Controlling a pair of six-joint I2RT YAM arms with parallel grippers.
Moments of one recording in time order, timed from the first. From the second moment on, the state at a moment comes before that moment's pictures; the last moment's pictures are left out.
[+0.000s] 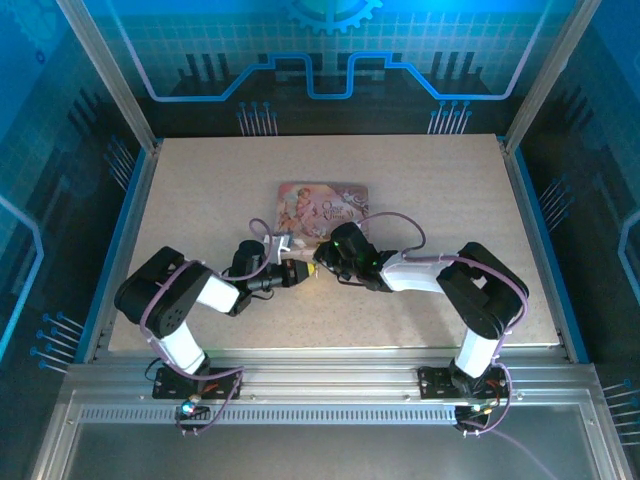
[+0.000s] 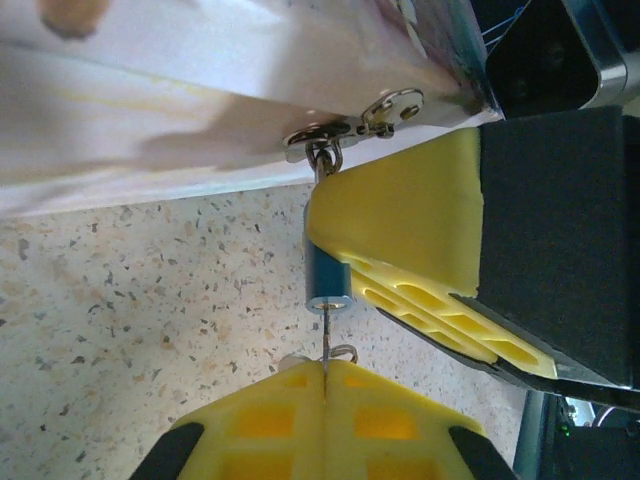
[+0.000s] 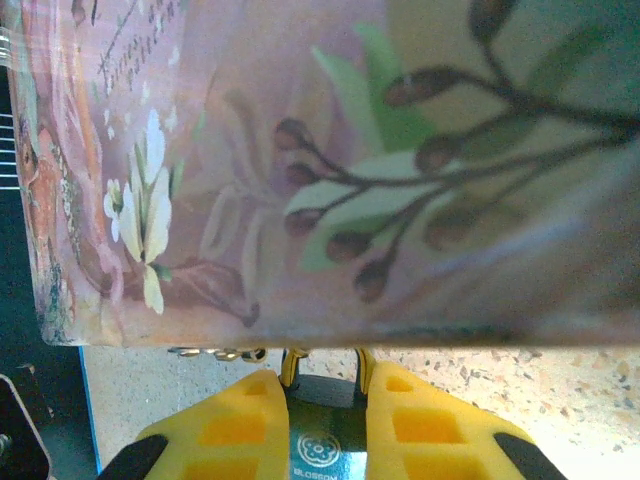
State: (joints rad) left arm -0.43 1.70 0.38 0.87 0.58 -0.73; right arm 0.78 1.75 0.86 0.19 0.00 1.26
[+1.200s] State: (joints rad) left arm -0.47 1.61 0.44 0.61 0.46 -0.61; right arm 0.81 1.78 0.94 0.08 0.07 1.15
